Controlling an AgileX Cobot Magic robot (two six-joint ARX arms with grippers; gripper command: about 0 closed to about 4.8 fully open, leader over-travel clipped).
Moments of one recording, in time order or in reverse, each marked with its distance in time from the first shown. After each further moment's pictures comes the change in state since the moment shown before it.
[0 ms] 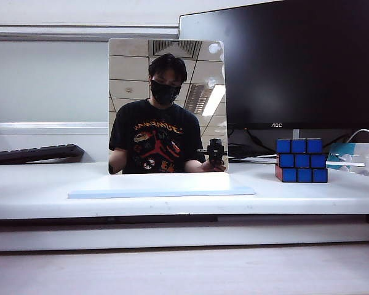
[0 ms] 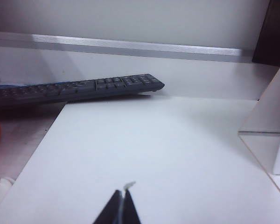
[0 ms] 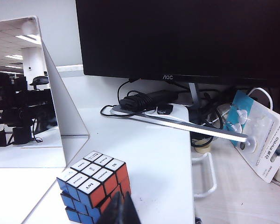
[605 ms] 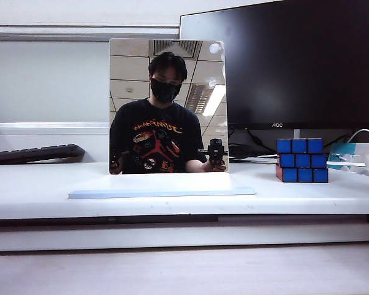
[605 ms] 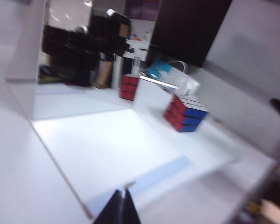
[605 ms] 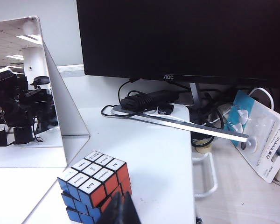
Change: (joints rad) left arm -0.331 0.000 0.000 -0.026 0.421 -0.287; right arm 0.001 0.000 0.000 0.000 0.000 0.000
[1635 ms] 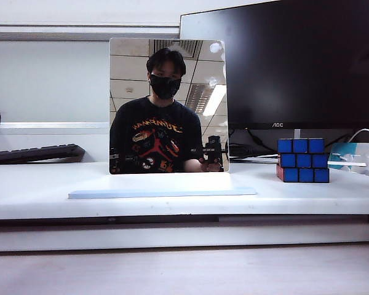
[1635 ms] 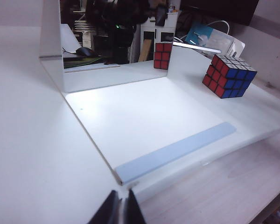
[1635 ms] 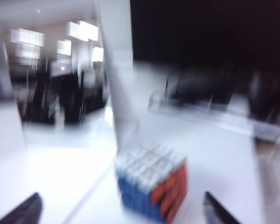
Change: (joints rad) left arm -0.401 0.000 0.000 -0.132 -0.517 0.153; right arm 0.121 0.232 0.010 0.183 -0.070 0.013
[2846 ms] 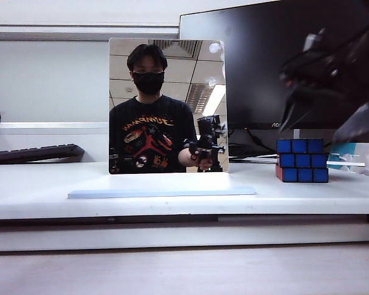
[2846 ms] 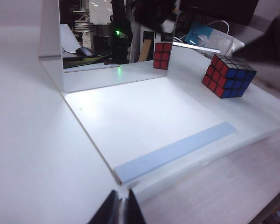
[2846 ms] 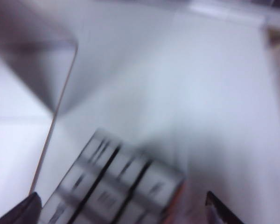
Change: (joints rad) left arm 0.000 0.000 0.000 0.000 0.000 0.000; right arm 0.131 0.992 0.623 -0.271 0.227 0.149
